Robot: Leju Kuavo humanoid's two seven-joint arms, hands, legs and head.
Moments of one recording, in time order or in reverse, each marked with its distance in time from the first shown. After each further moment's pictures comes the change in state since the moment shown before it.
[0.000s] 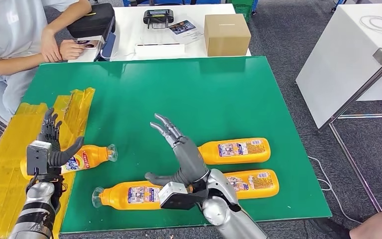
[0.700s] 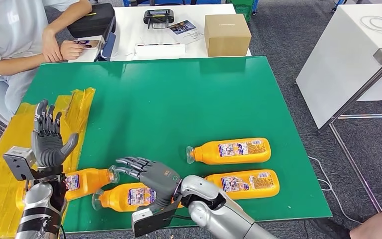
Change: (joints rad) left arm 0.066 -0.094 0.017 -0.242 0.127 -0.155 0.000; right arm -0.167 -0.004 0.257 0.273 0.156 0.200 0.039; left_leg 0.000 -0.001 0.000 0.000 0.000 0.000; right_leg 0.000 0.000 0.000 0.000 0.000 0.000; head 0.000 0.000
